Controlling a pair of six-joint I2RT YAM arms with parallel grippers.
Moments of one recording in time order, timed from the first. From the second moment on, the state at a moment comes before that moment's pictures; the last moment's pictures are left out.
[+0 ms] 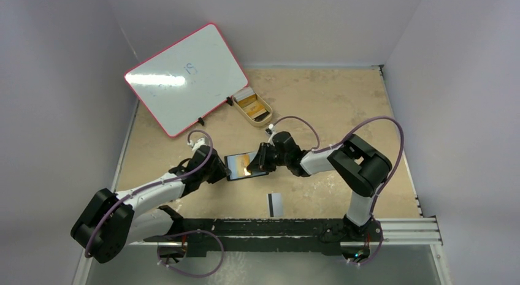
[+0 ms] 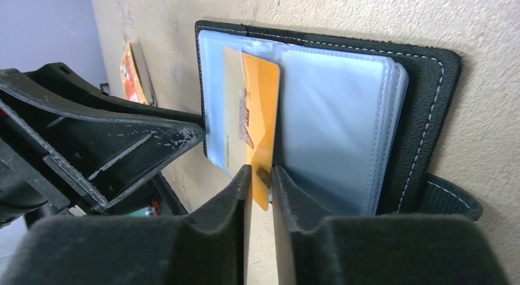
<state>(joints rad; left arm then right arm) -0.59 1.13 0.36 -0.08 -0.10 -1.01 0.76 1.82 0.71 0.49 -0.35 0.96</state>
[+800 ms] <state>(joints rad) -0.59 1.13 0.35 -0.06 -0.08 -1.02 0.80 1.79 0.80 0.31 -0.26 0.86</state>
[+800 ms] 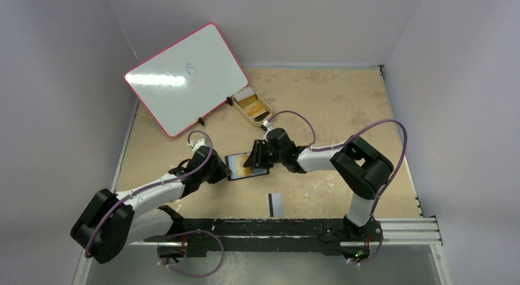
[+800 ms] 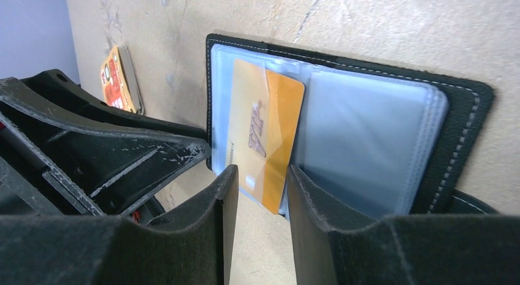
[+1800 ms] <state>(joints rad) -0.59 1.09 0.32 -0.03 -0.03 -1.04 0.82 1.77 0.75 0.41 -0.32 0.79</state>
